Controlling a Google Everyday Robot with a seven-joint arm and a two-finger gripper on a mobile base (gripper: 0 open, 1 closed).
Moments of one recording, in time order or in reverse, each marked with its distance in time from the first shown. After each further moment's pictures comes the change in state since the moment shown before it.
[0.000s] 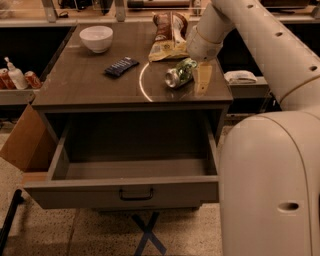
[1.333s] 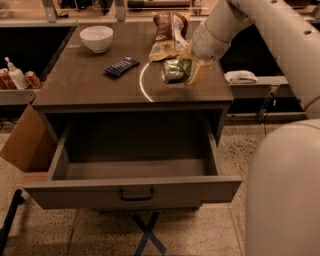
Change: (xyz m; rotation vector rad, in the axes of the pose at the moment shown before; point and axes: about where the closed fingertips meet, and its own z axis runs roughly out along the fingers) arm -0.018 0.019 -0.027 0.046 -0.097 -0.022
